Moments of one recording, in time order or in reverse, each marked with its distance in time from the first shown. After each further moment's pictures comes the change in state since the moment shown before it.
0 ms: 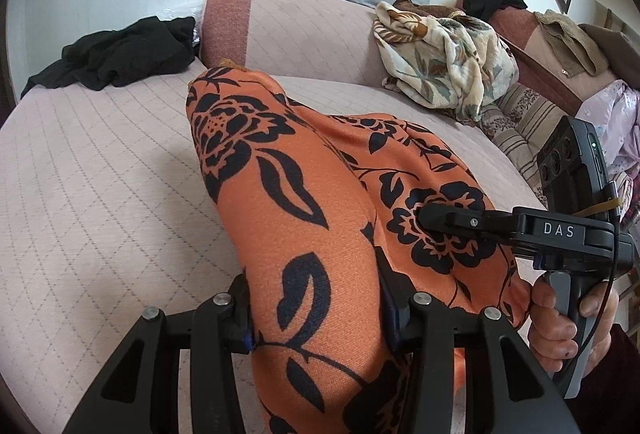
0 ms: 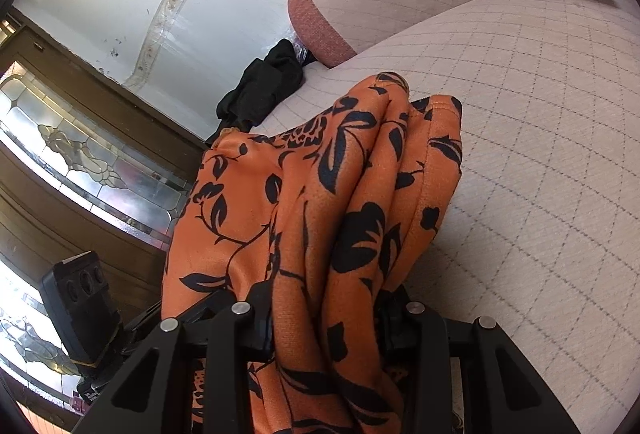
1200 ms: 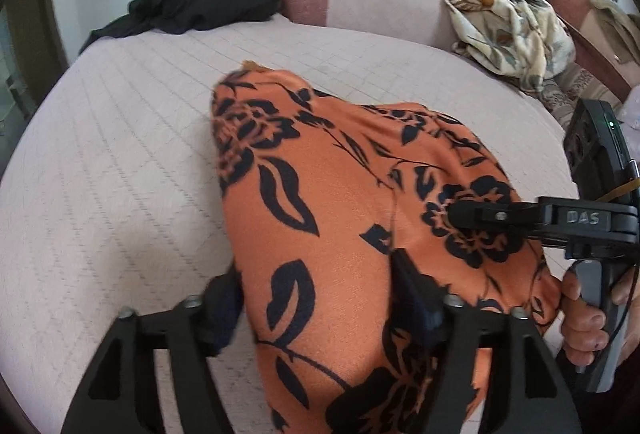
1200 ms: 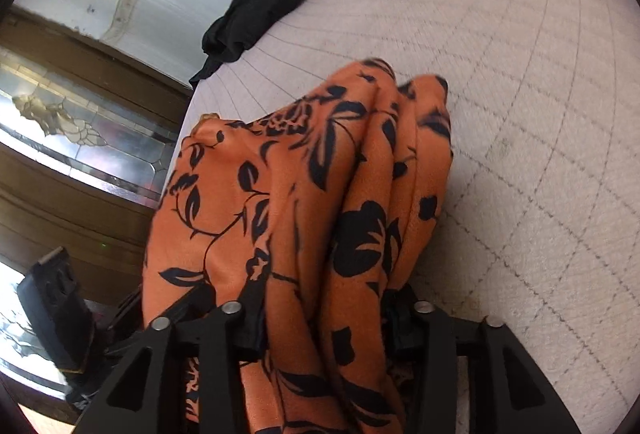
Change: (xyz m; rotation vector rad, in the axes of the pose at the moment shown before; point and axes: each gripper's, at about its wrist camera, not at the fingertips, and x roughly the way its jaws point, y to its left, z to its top) left arm -0.024 0.062 -0.047 -0.057 0.126 0.218; right arm 0.047 -0.003 -0.021 0.040 0.208 -0.046
